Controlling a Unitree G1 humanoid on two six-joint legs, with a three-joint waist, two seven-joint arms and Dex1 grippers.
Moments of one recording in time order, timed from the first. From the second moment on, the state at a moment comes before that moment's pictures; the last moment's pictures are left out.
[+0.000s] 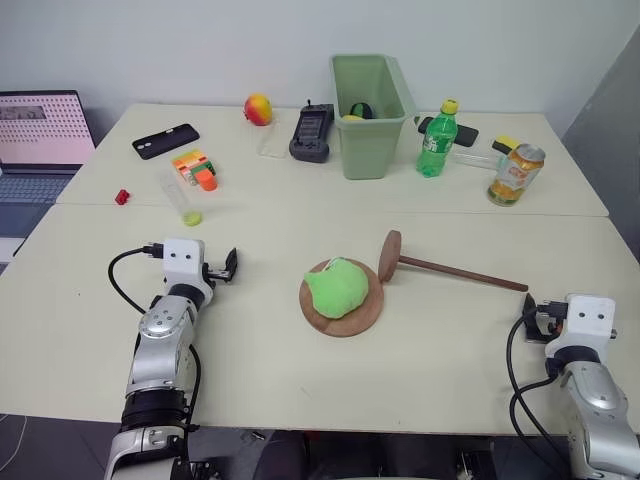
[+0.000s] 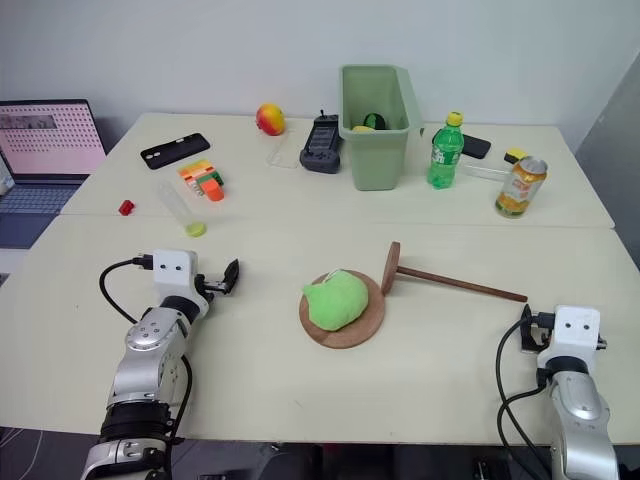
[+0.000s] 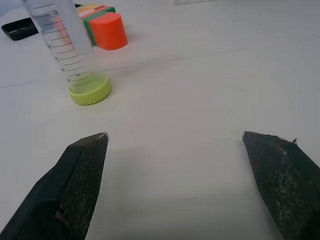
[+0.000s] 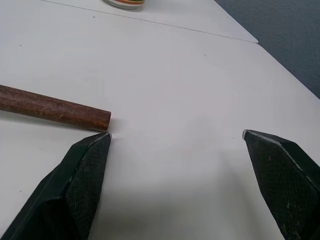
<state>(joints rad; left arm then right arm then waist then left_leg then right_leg) -0.28 0.37 0.23 0.27 -0.11 0.10 -0.25 0.16 -0.31 -0.35 -0.20 0.09 0.23 0.04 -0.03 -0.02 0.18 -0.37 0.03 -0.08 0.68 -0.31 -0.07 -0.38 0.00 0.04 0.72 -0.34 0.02</state>
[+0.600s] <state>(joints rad) -0.27 0.60 0.21 -0.10 -0.43 0.48 -0.65 0.26 -0.39 -0.26 -0.48 0.19 0.31 0.27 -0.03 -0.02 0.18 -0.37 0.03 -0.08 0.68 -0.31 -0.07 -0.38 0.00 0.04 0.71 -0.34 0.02</state>
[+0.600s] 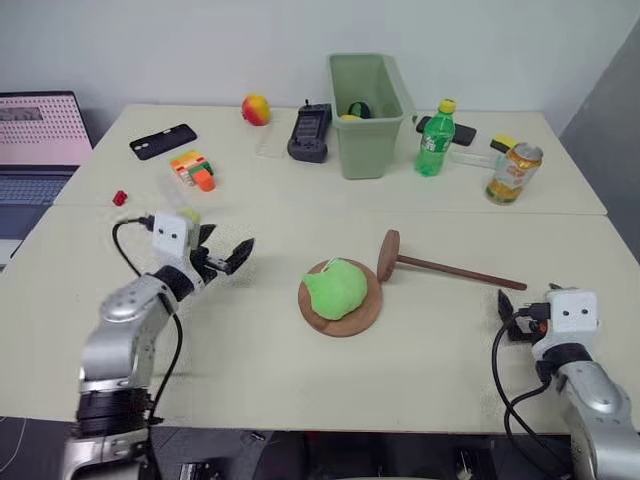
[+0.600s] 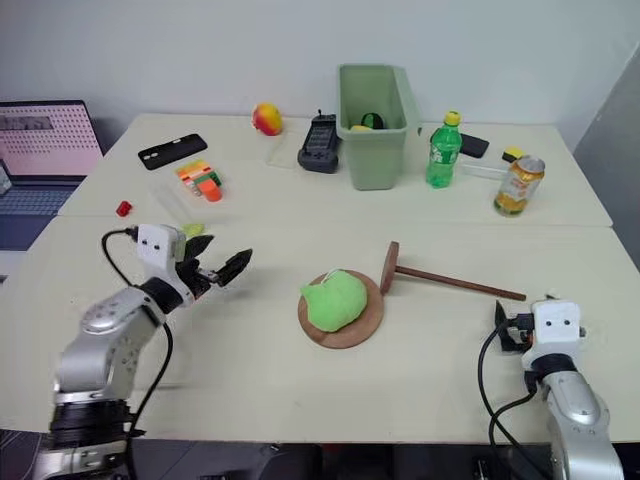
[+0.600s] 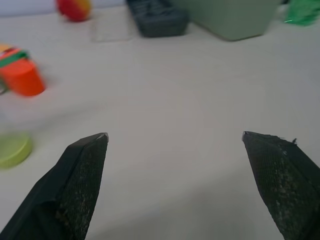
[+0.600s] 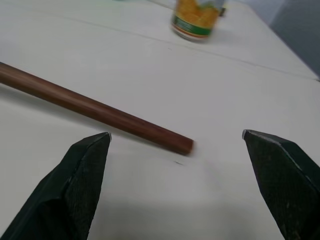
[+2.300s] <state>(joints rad) -0.88 0.46 -0.03 0.61 -0.09 0.10 -0.63 0.20 -0.64 -0.14 -0.70 0.65 0.51 0.69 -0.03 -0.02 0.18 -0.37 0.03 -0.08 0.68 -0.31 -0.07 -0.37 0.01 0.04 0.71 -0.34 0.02</state>
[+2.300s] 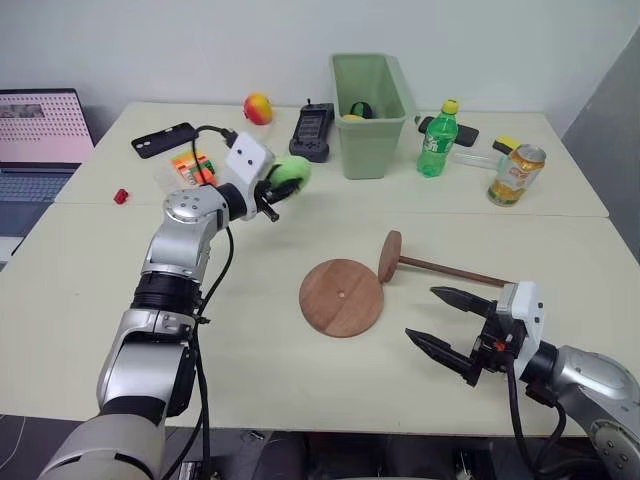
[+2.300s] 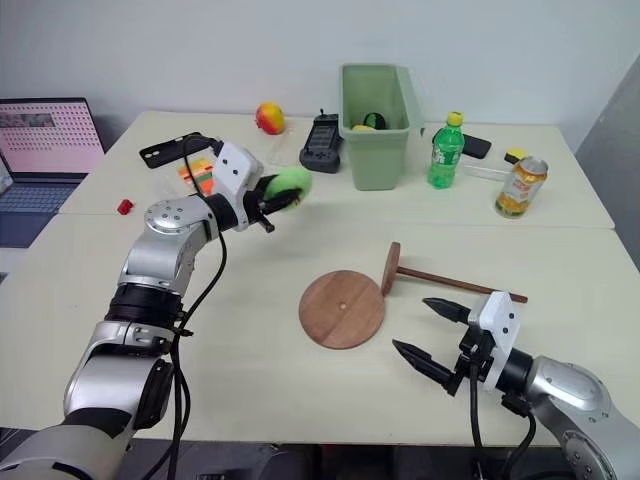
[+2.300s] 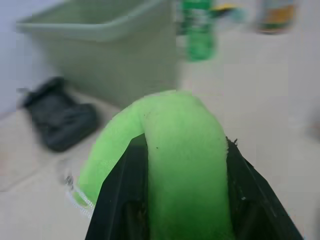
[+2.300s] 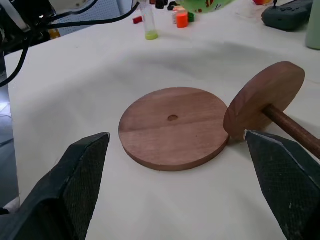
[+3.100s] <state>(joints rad) -0.76 0.57 0.03 0.47 -0.20 0.18 -0.83 0.04 -0.76 -0.18 -0.72 0.75 0.67 0.65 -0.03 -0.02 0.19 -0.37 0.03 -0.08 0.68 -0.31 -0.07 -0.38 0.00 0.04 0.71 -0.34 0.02</state>
